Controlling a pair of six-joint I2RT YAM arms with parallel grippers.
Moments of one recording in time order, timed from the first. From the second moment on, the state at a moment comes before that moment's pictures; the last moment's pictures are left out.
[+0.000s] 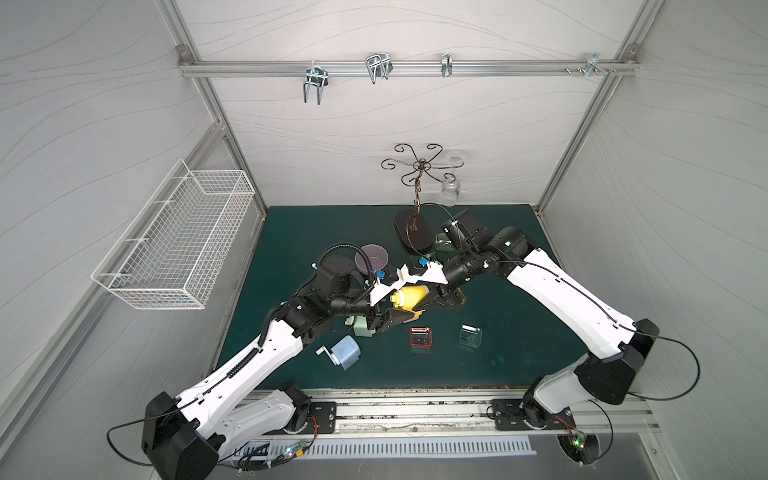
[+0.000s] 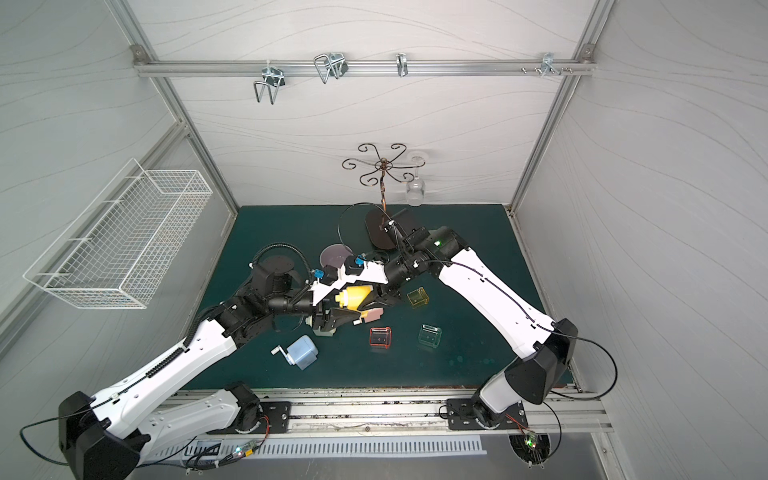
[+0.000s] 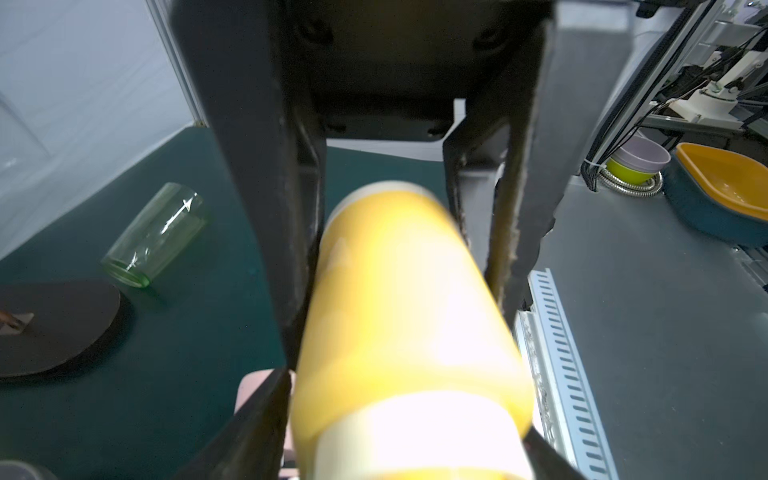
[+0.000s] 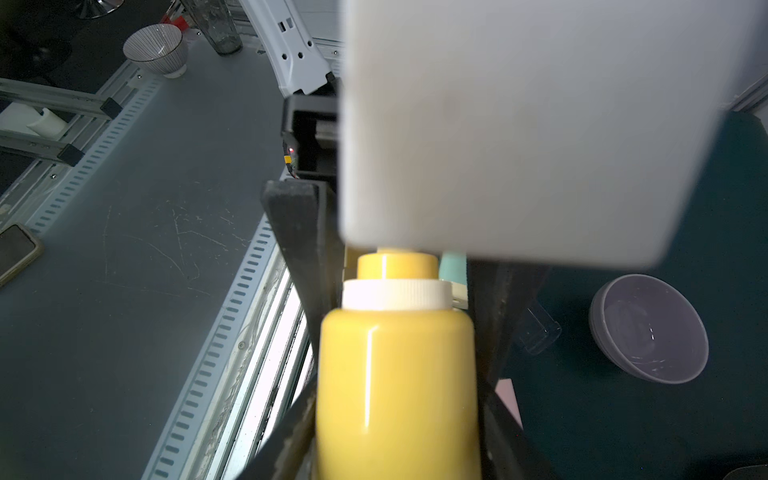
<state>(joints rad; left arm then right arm) -0.63 1.03 0.86 -0.28 0.74 0.24 0.78 1.51 1.65 -1.15 -0.78 -0.88</state>
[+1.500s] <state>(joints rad) -0.39 0.86 0.57 0.08 0.66 0.04 0.76 1.39 0.80 -0.58 -0.44 -0.81</state>
